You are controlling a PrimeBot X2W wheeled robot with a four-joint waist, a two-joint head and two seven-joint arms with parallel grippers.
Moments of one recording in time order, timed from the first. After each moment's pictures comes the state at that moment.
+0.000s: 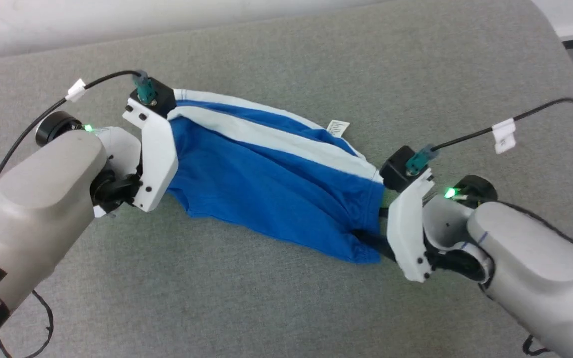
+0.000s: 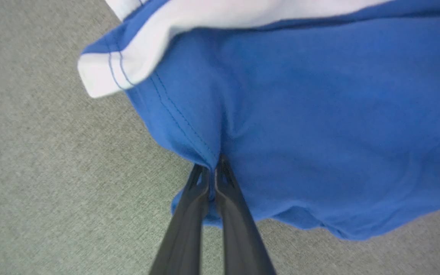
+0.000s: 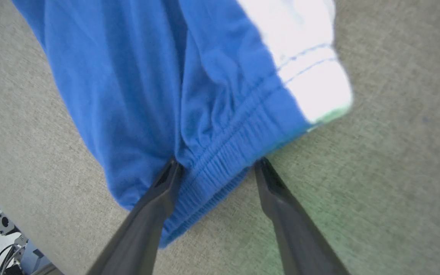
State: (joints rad) left arm -1.13 0.60 -1.27 0.63 -1.03 -0.12 0.61; right arm -0.75 -0.44 0.96 0.38 0.90 0.13 0.56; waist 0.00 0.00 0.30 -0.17
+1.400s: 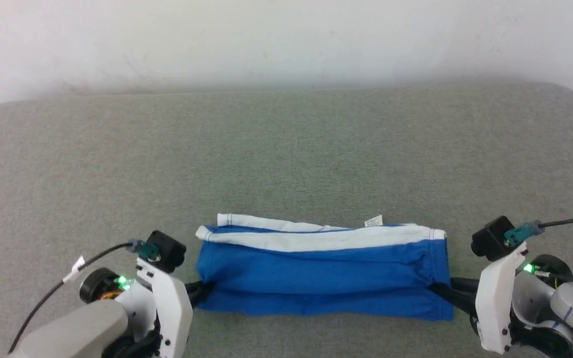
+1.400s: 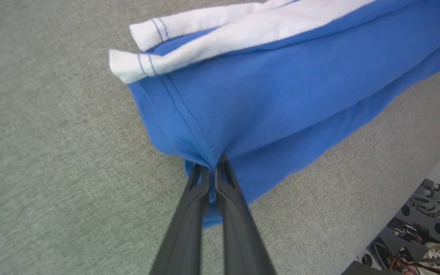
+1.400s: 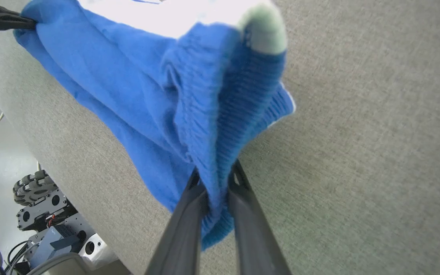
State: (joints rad) left arm -0.63 0.75 -1.27 0.23 -1.12 0.02 0.14; right arm -0.51 -0.76 1.02 0.22 1.09 0.13 0.25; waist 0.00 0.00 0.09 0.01
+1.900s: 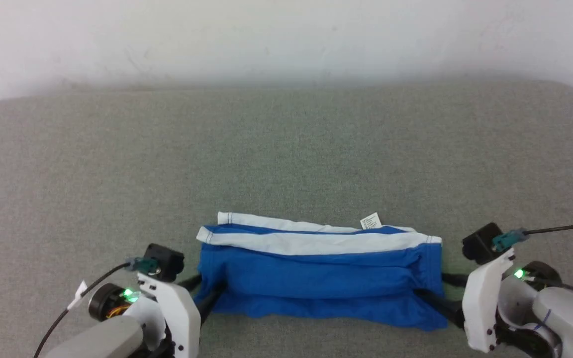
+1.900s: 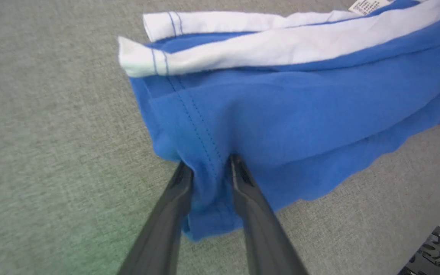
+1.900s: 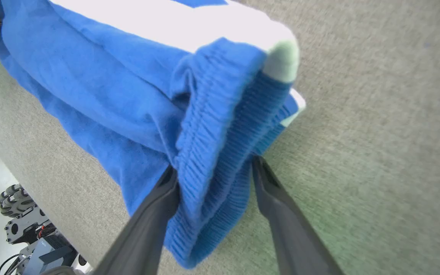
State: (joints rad) left arm -0.56 0.65 -1.24 0.37 -1.14 0.05 -0.04; right arm -0.50 -0.65 1.03 0.38 1.05 0.13 0.20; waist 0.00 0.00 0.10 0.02
